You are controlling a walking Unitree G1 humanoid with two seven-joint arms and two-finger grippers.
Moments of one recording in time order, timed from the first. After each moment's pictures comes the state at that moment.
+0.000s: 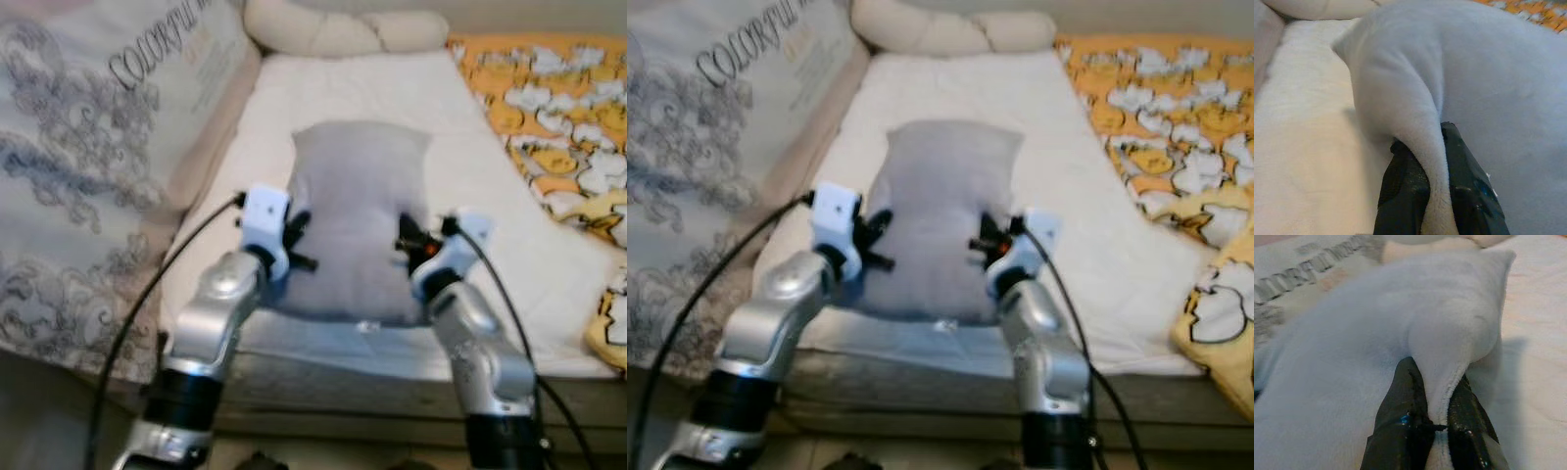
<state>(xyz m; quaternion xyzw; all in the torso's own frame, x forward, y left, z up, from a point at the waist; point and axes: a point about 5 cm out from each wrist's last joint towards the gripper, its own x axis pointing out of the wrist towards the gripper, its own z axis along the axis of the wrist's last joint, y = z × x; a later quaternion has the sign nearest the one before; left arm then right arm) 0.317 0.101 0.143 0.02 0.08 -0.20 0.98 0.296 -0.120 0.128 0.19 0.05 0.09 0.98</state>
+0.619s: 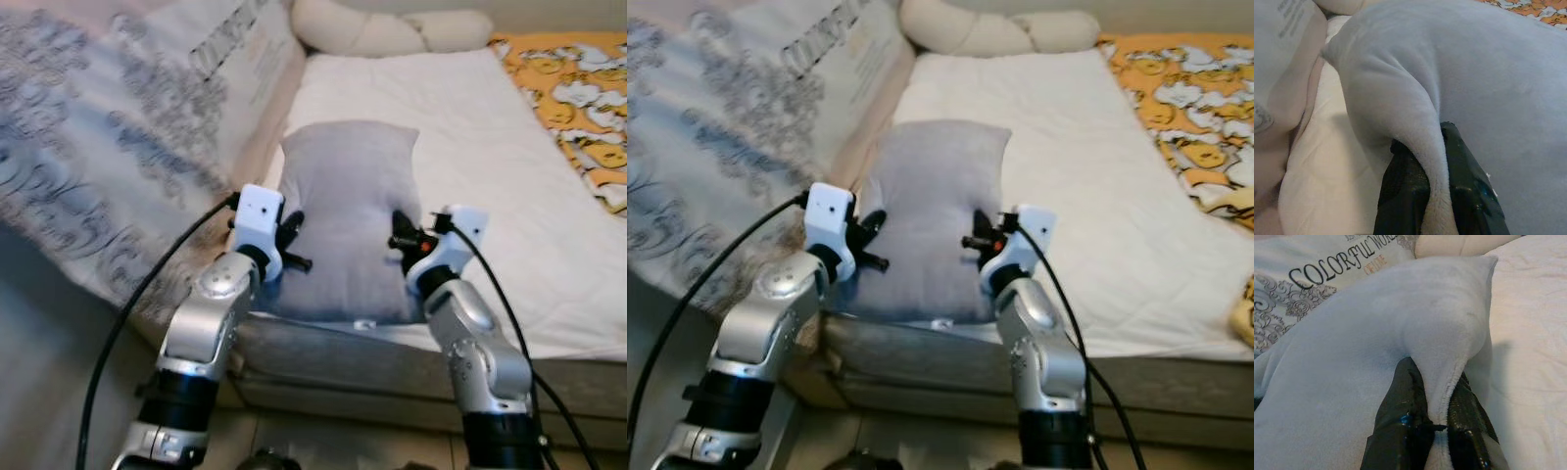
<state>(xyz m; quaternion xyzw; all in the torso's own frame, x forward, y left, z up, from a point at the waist) 0.315 0.100 0.140 0.01 0.09 -0.21 0.97 0.296 -0.122 0.128 0.19 0.05 0.09 0.98</state>
